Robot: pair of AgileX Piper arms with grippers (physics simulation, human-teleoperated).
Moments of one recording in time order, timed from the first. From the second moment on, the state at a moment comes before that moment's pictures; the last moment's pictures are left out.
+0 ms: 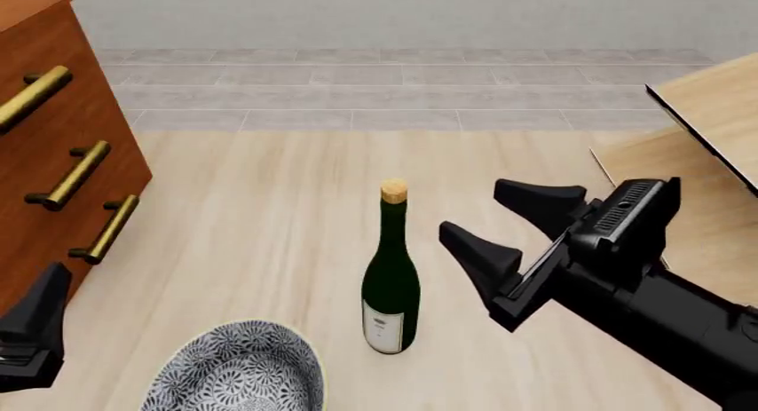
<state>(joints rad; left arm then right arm) 0.01 0.00 0.00 0.02 0.03 0.74 0.99 -0.32 -0.52 -0.04</state>
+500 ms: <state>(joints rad) 0.01 0.00 0.00 0.03 0.03 0.78 1.09 -0.34 -0.60 -0.03</state>
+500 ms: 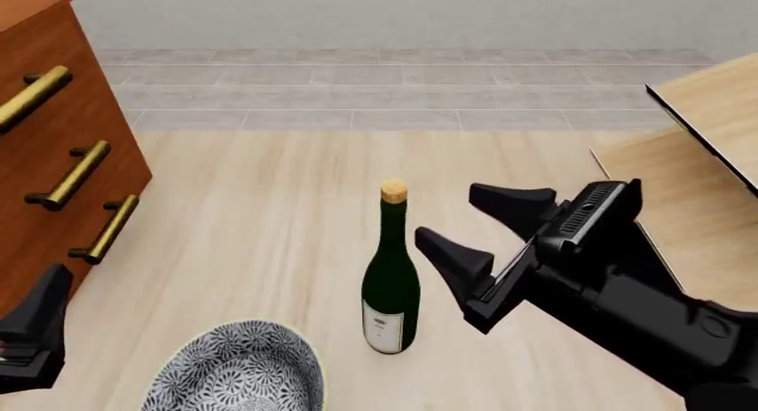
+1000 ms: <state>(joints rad) 0.01 0.00 0.00 0.04 0.02 0.81 1.18 -0.37 -0.65 -0.03</state>
